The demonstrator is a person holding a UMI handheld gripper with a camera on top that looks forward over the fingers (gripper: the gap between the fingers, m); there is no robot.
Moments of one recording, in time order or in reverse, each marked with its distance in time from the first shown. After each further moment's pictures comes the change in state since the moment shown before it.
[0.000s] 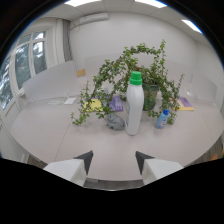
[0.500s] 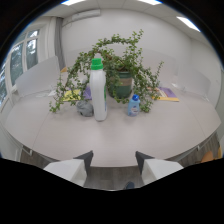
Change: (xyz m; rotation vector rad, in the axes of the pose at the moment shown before) arm 0.122 0.048 -0.023 -0.067 0.097 0.004
